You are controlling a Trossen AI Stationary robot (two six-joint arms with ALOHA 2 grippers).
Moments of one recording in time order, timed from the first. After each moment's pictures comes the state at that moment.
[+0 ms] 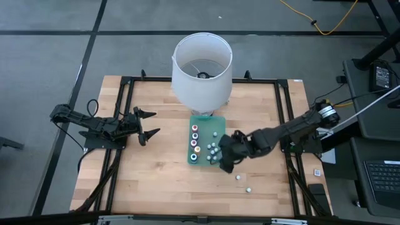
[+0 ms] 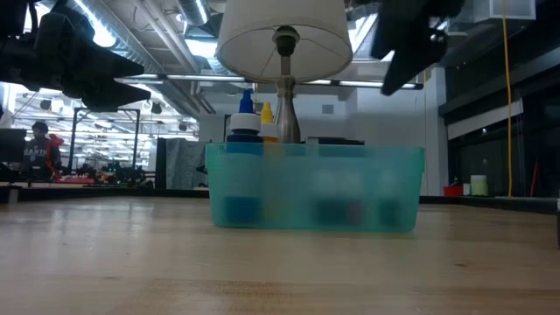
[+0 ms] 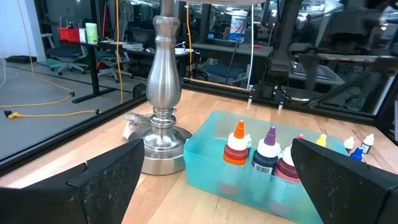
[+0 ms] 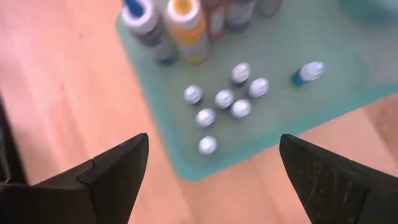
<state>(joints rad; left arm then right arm) -0.28 0.11 0.01 0.08 -0.63 -0.14 0.39 1.62 1.30 -0.81 0.26 0.80</state>
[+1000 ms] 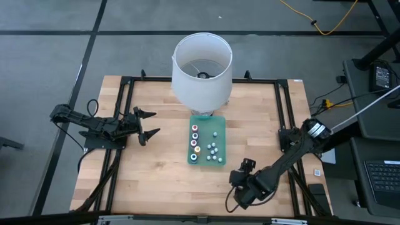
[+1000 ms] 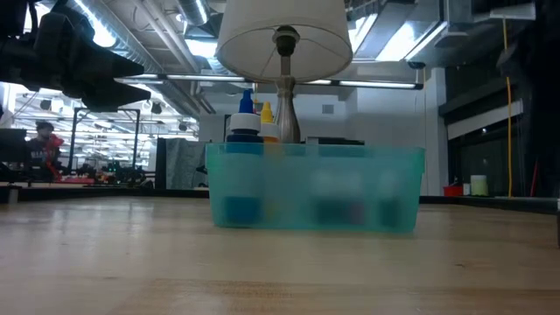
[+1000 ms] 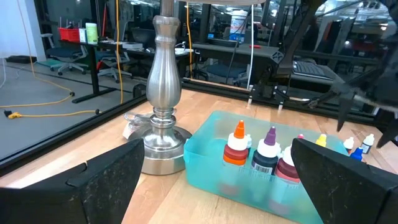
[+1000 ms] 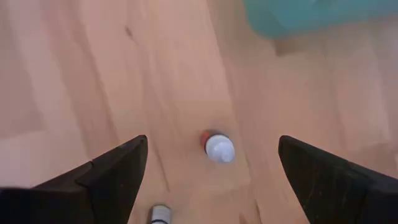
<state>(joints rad) -0.28 0.11 0.01 0.08 -0.63 -0.14 0.75 1.86 1.30 -0.91 0.32 0.99</state>
